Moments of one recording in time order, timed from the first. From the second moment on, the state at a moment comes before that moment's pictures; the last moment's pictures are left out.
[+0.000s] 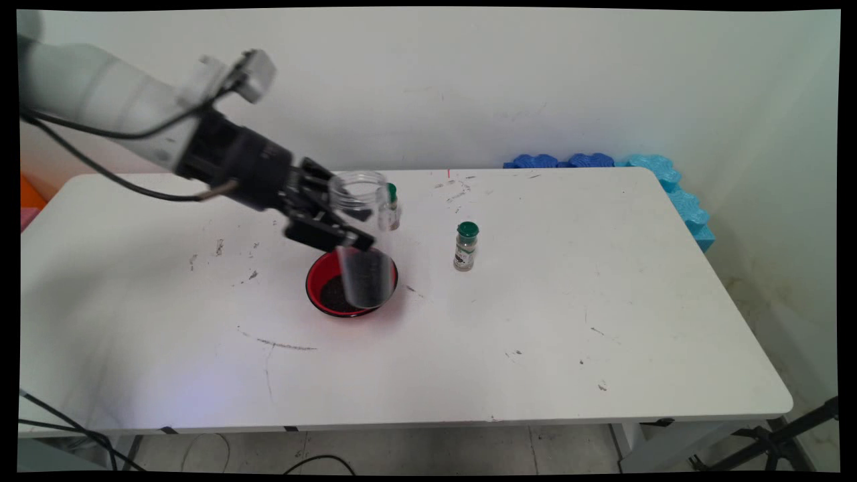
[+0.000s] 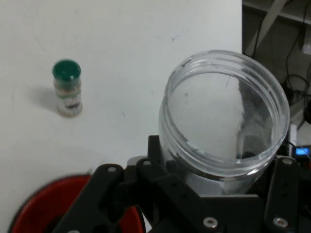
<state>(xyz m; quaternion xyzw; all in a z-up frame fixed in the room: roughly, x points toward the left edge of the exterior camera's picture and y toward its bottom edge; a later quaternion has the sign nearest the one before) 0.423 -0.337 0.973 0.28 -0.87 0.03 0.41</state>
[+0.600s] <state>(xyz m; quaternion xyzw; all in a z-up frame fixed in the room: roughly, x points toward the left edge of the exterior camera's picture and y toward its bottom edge) 0.464 -0.310 1.000 0.31 -0.88 0.00 0.37</state>
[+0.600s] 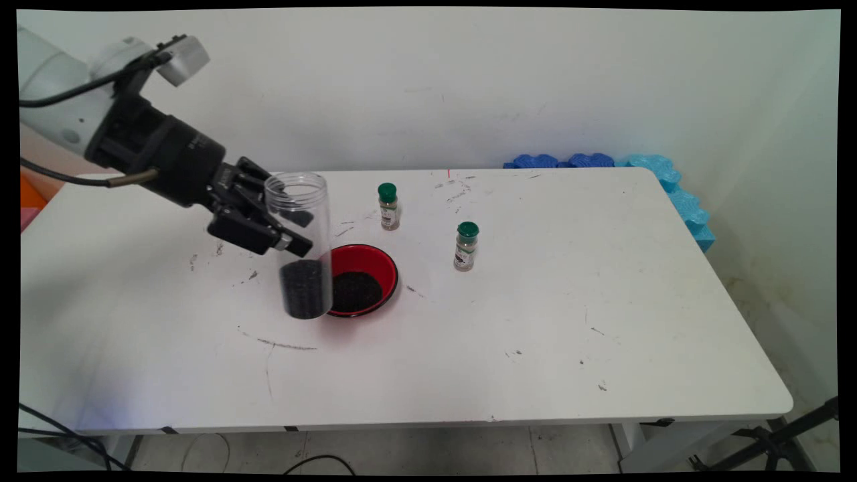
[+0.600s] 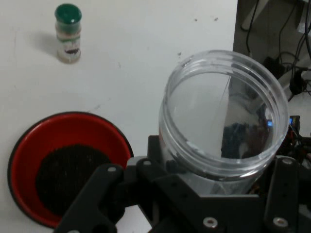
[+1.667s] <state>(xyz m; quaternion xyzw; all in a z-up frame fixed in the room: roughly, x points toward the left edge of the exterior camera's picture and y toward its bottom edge) 0.472 -0.326 0.970 0.43 -0.83 -0.09 0.34</state>
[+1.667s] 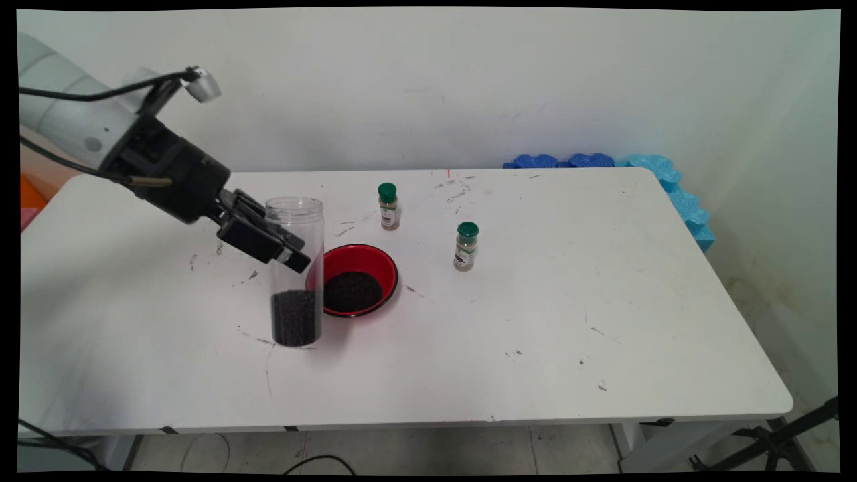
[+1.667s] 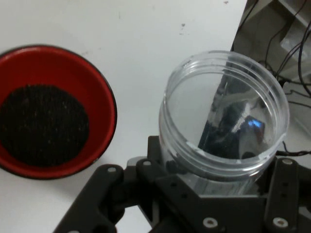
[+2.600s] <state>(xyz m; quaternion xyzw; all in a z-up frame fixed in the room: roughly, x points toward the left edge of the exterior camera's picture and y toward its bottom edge) 0.474 -0.353 0.914 0.66 -0.64 -0.23 0.32</state>
